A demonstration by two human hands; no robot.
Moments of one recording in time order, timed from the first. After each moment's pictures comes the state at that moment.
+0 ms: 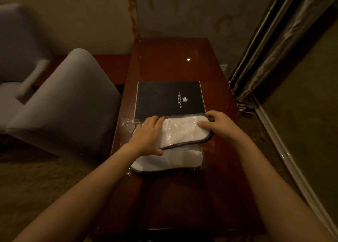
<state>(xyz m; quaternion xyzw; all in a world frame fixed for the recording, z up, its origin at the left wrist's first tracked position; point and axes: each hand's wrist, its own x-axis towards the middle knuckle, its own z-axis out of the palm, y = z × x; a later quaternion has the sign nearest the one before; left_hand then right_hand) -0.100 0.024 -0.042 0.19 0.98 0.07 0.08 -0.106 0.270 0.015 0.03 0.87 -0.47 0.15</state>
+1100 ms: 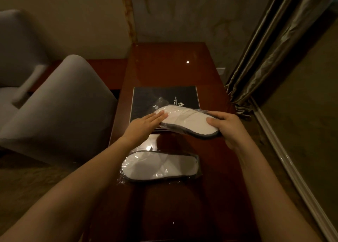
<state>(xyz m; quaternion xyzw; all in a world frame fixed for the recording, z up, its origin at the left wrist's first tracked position) -0.148 0.021 -0.044 0.27 0.96 0.05 -0.04 -0.101 0.282 0.039 0.15 0.77 -0.62 0.08</state>
